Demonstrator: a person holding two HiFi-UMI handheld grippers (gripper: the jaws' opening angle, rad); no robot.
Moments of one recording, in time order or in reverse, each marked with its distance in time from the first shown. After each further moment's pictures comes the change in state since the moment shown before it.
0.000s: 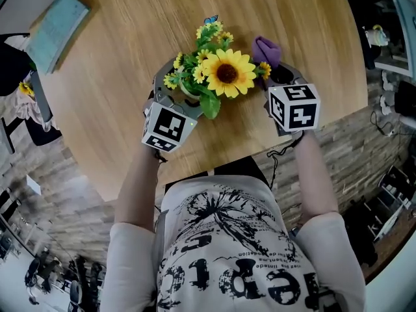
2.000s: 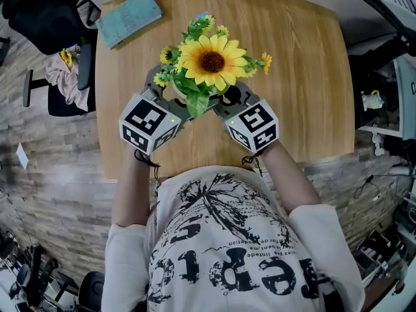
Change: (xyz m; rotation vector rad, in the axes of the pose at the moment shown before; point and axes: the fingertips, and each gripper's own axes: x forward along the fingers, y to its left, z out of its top) left arm -0.181 0.056 0.112 -0.172 -0.196 0.164; right arm -0.064 0.272 0.115 -0.389 -0.400 0.609
